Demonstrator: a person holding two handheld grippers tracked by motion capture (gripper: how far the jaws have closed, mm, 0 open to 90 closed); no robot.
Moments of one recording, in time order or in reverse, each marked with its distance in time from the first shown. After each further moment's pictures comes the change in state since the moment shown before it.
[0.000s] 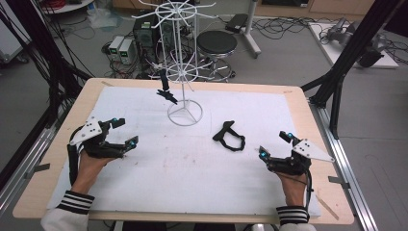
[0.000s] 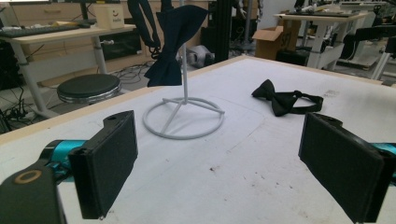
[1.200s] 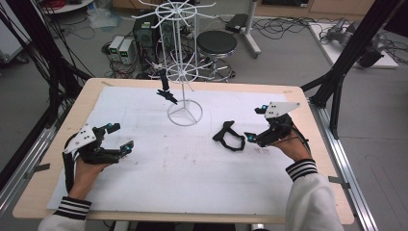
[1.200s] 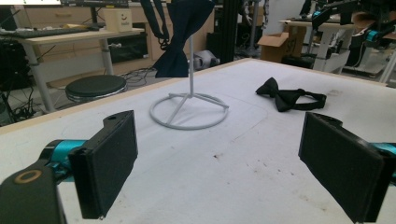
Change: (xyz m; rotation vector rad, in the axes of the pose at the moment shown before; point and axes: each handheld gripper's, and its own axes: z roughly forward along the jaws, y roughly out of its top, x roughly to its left) left arm -0.001 -0.017 -0.014 -0.027 0.026 -0.016; right arm -0.026 0.074 0.091 0.372 0.363 -0.367
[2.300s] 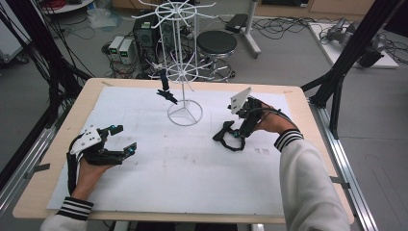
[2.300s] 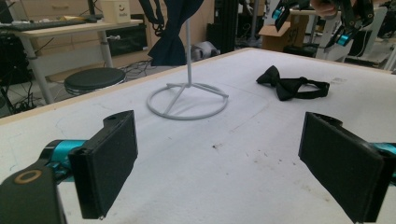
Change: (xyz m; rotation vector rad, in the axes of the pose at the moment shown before) left arm -0.004 -0.006 0.007 0.038 0.000 0.014; right arm -0.021 0.052 0.082 0.321 0.278 -0.386
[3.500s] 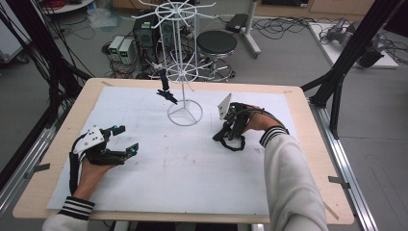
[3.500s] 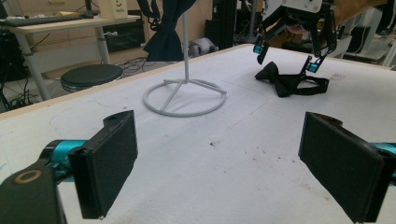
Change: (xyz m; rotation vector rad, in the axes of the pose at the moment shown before) left arm -0.001 -0.002 0.005 0.015 -0.006 -0.002; right arm -0.017 -0.004 0.058 0.147 0.133 -0.064
